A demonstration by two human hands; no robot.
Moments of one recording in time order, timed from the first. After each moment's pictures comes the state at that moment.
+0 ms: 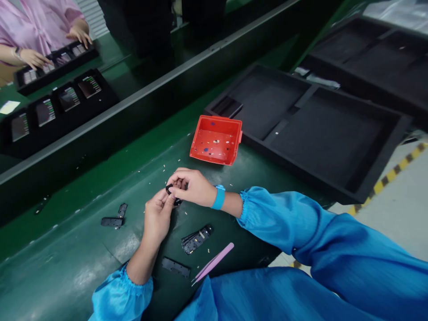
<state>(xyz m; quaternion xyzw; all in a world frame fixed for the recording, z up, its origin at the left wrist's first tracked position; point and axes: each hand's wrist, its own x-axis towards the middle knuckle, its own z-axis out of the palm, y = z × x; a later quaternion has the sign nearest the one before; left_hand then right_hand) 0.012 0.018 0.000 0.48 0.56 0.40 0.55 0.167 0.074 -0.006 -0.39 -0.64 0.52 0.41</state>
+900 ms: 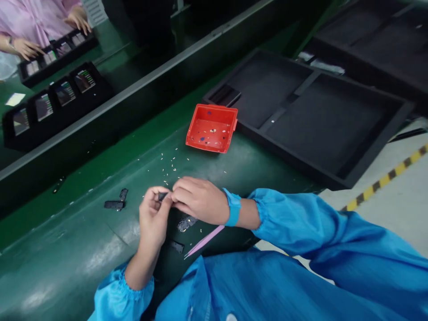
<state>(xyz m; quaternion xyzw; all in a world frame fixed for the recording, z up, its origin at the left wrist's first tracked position) 0.019 -0.023 0.030 0.45 0.59 0.47 0.48 0.193 0.017 0.030 -0.31 -0.87 0.20 0.34</state>
